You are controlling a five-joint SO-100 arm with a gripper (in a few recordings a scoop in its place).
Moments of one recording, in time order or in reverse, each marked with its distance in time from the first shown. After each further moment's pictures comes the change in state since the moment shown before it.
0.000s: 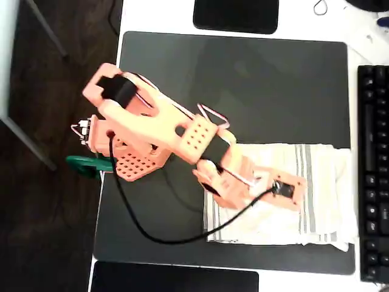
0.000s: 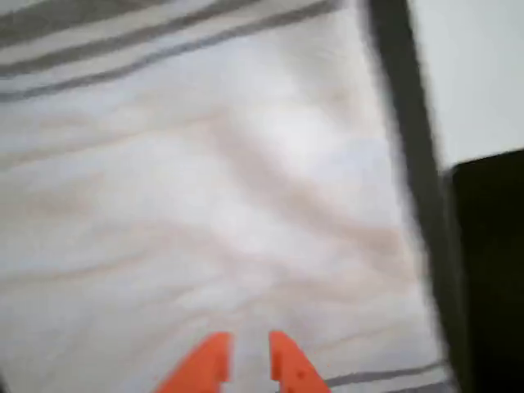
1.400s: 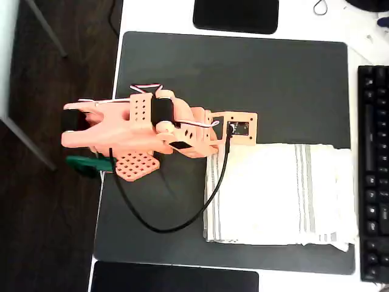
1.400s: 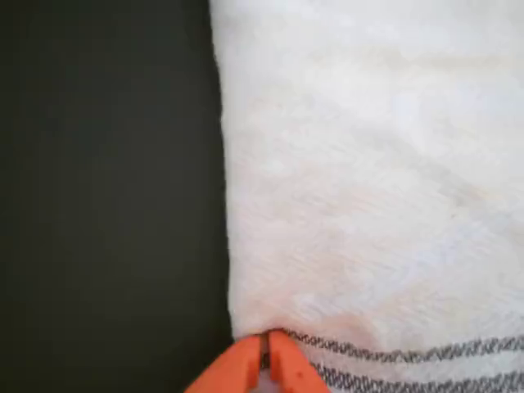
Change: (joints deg) arm -27.9 67.0 45.4 16.9 19.2
